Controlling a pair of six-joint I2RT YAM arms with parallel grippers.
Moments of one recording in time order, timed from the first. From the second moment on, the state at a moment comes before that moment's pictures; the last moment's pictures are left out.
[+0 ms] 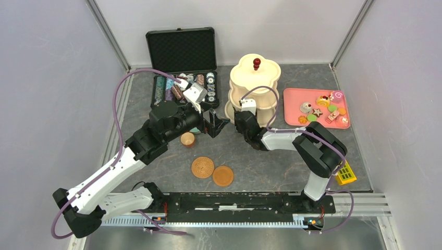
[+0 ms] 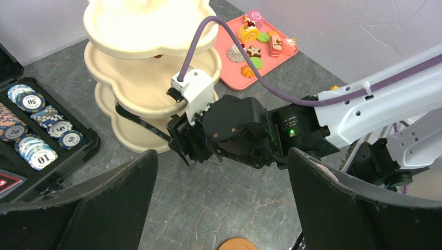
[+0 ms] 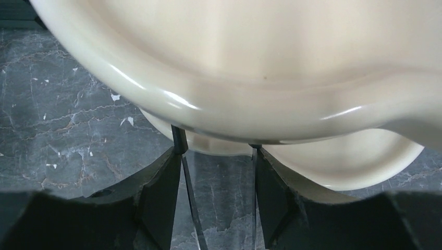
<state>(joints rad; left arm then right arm) -0.80 0.97 1.06 -0.23 0.08 -0.16 0.77 1.77 0.85 0.31 0.56 0.38</state>
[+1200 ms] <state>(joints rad) -0.80 0.97 1.06 -0.23 0.08 -0.16 0.79 1.48 0.61 0.15 0.46 0.35</state>
